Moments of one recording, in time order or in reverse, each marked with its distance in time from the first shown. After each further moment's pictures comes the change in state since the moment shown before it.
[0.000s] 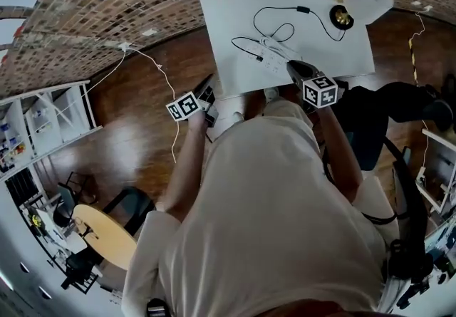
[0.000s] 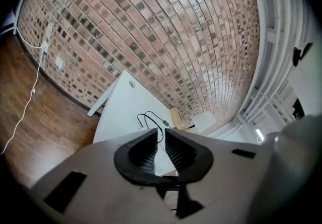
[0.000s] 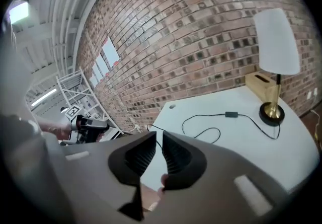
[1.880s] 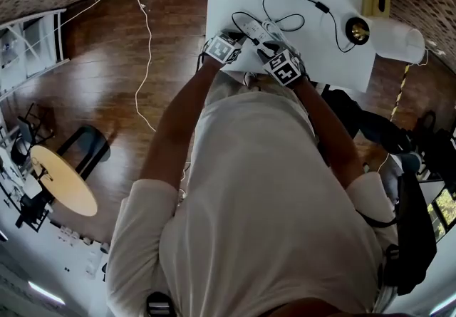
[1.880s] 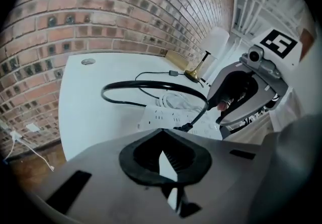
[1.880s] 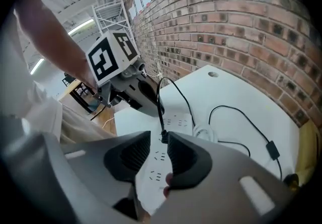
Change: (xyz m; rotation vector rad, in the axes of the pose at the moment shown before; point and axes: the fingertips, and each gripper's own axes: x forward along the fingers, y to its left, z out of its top) left arm 0.189 0.057 -0.080 0.650 0.540 0.135; right arm 0.137 0.007 -0.083 -0.601 0.587 0.207
